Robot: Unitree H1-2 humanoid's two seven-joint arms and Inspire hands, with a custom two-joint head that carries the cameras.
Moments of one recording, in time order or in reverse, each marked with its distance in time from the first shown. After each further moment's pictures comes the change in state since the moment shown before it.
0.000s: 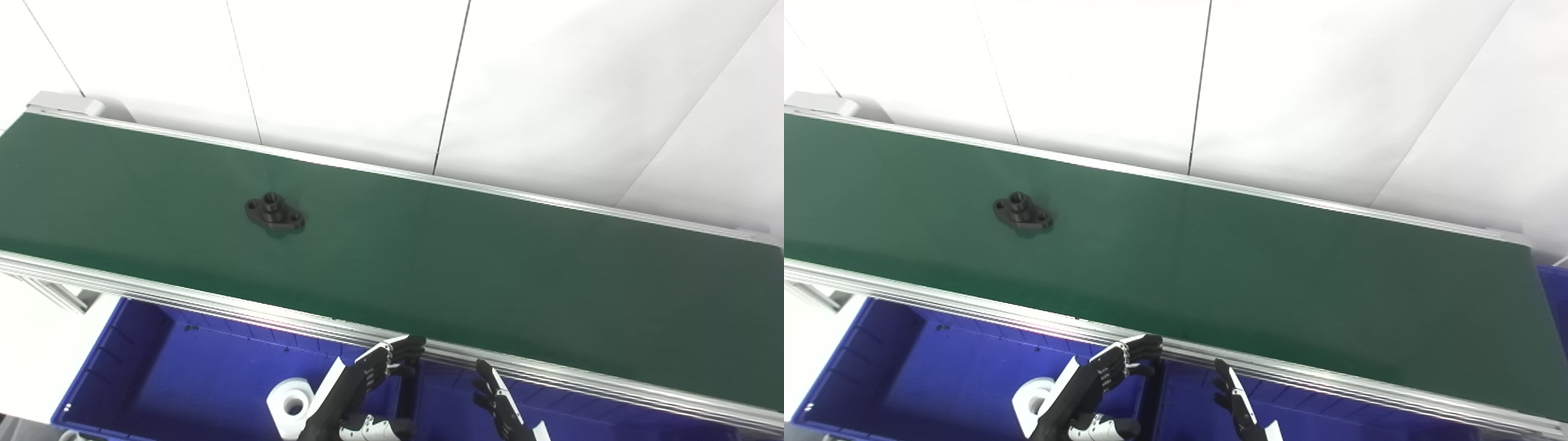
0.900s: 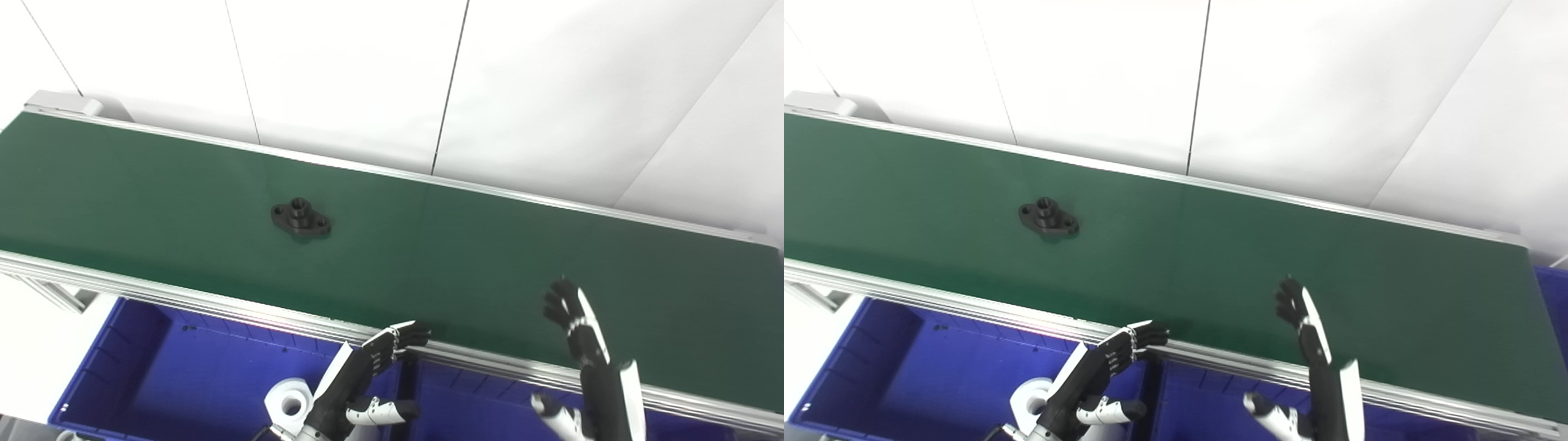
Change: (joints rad) left arm -0.087 -0.003 -0.007 0.058 -0.030 0.000 0.011; right arm -0.114 0.044 -0.179 -0.361 -0.129 -0.009 -0.038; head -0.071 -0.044
